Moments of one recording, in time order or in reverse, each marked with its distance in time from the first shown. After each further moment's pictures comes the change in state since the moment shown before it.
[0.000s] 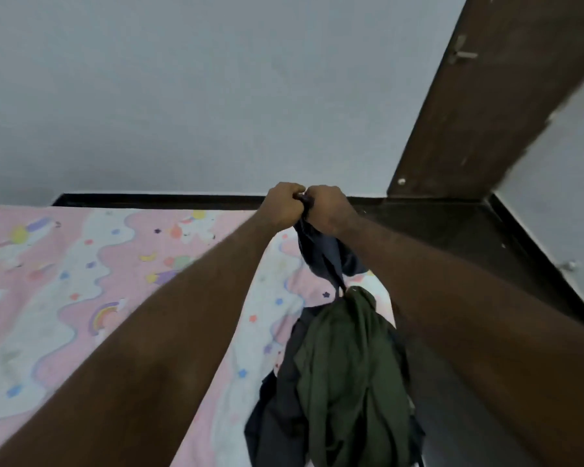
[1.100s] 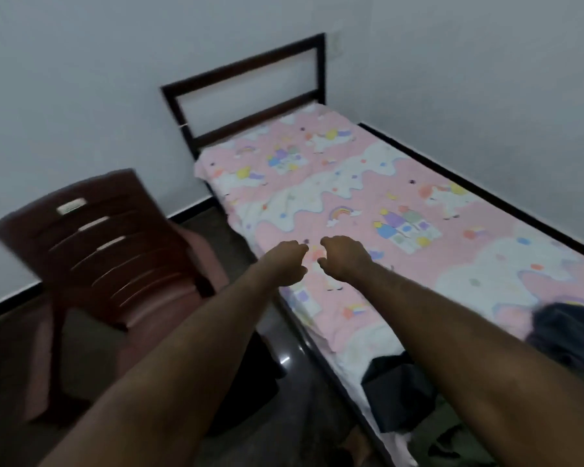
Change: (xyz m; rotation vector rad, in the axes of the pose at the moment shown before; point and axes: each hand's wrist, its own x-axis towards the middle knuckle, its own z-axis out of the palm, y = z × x) left_hand -0.423 -0.172 -0.064 0.510 0.148 -0.835; right_hand -0.199 -0.255 0.223 -0.192 -0.510 -0.909
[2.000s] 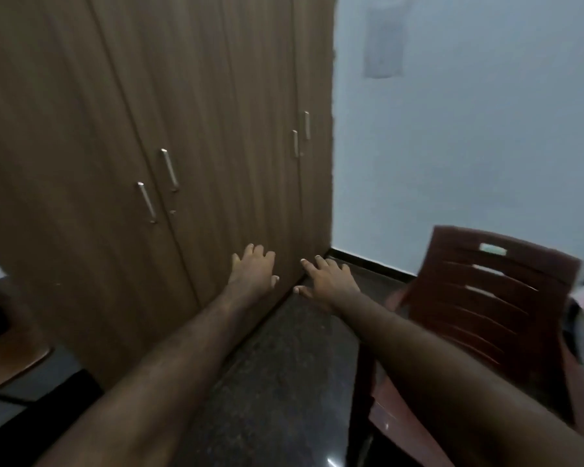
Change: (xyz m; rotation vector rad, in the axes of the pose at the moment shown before) left_hand -0.676 -0.331 0.039 0.057 0.467 -1.383; right_hand -0.235 -0.687 0.082 -0.204 0.025 -1.300
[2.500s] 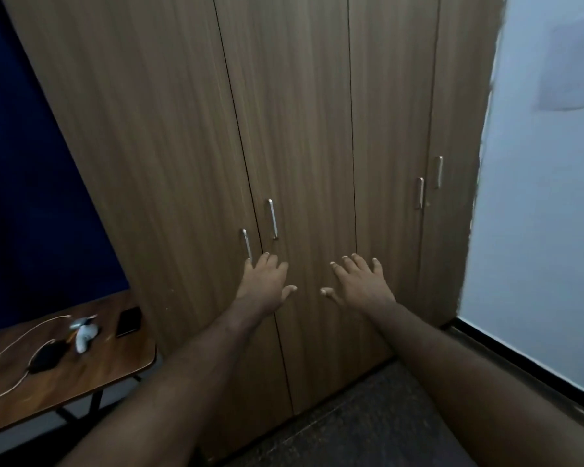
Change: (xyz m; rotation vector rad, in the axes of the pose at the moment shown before) left_hand 0.085 -0.119 -0.065 0.256 0.116 -0.348; right_hand 0.211 -0.035 -0.063 0.011 0.167 -0.405
